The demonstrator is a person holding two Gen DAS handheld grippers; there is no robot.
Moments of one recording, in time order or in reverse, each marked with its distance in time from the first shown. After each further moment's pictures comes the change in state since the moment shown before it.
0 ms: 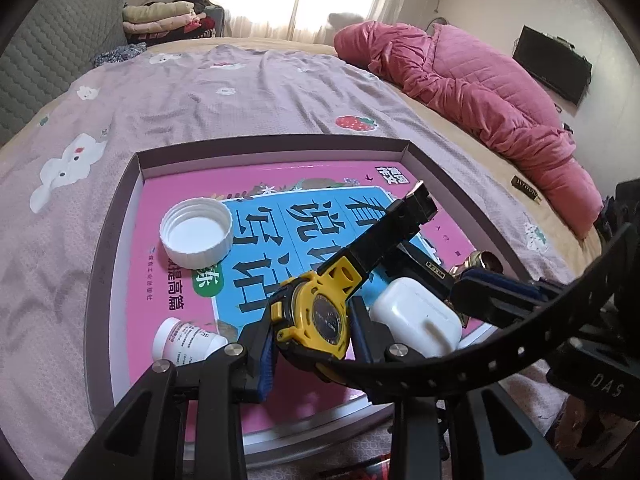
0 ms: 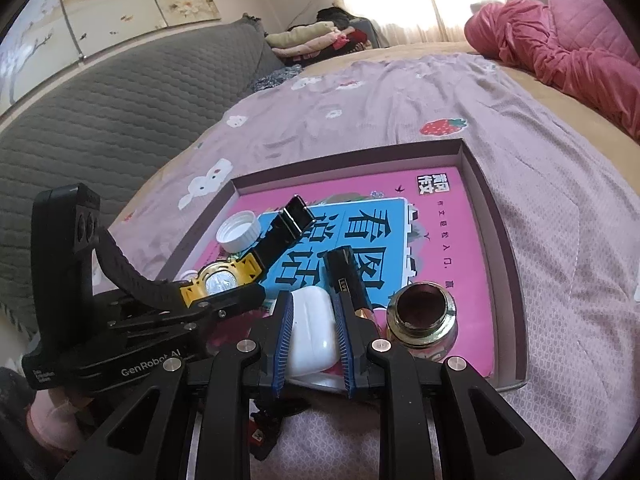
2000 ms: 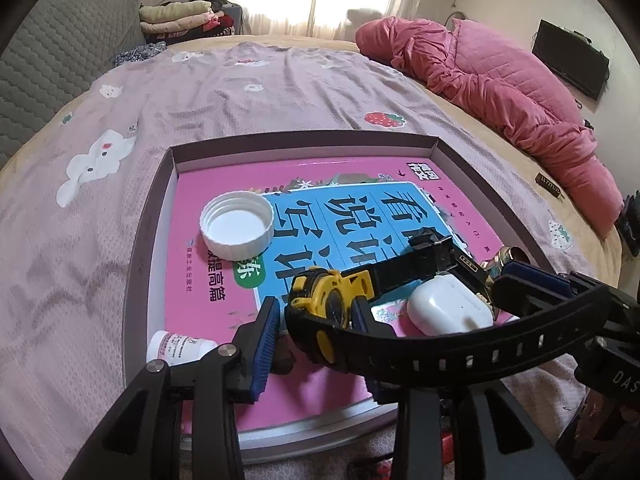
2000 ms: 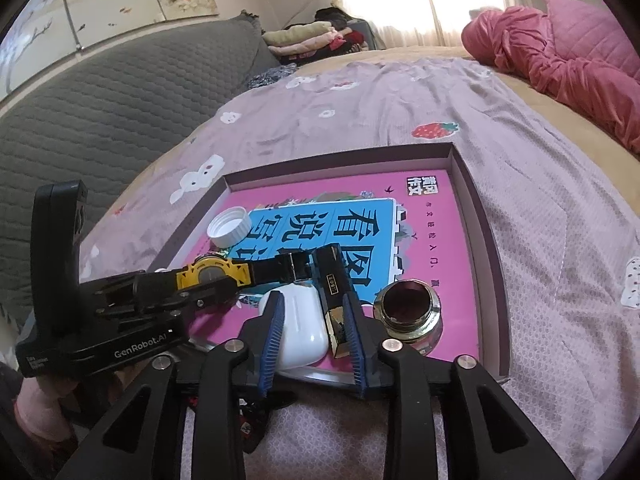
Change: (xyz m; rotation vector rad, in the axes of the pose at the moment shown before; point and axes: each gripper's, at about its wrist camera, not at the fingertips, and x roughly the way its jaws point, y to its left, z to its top) left arm -0.006 0.013 0.000 -0.018 0.018 0.079; right arm -0.002 0.000 -0.001 -0.028 0.004 -0.048
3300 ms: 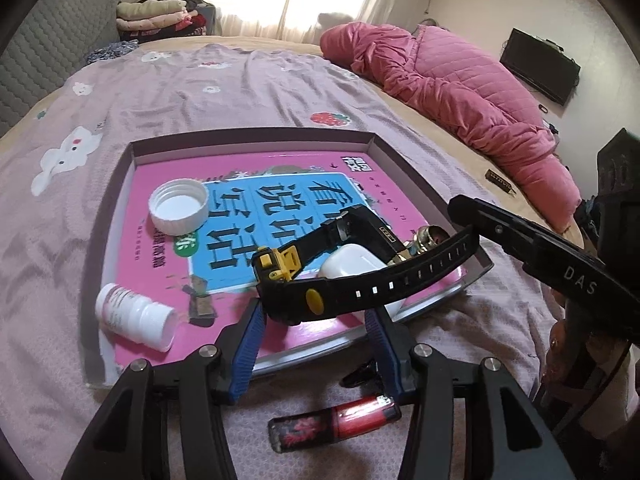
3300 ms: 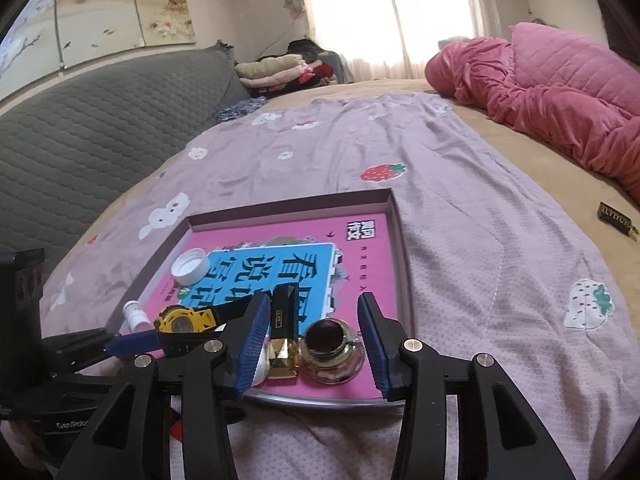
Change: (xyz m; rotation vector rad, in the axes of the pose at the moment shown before) left arm -0.024 -0.030 -0.019 0.014 -0.009 -0.149; right arm -0.035 -0.025 0.011 0.019 -0.122 -0.139
